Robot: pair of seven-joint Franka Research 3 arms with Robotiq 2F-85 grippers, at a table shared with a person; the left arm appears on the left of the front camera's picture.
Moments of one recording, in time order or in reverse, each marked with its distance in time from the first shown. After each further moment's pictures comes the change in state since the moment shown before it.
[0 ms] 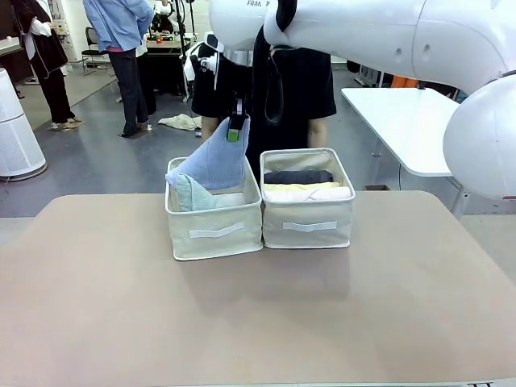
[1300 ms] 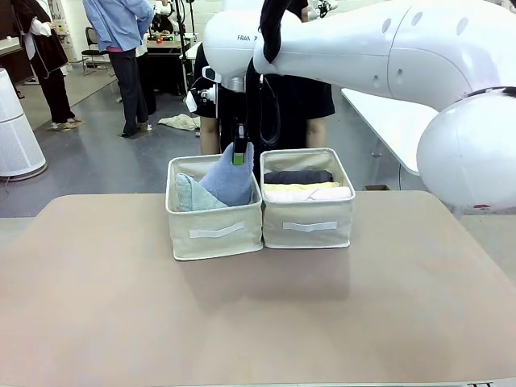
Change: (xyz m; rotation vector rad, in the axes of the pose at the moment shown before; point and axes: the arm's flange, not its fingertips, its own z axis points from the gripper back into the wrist) left arm 0.000 0.000 0.000 0.000 0.000 0.000; right arm -0.001 -0.001 -0.054 0.086 0.088 0.016
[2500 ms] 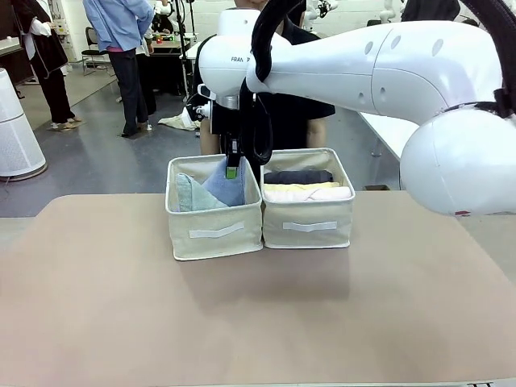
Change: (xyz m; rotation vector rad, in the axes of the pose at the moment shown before) left arm 0.000 0.000 0.000 0.000 0.000 0.000; right arm 0.007 -0.005 -0.039 0.043 -0.015 0.002
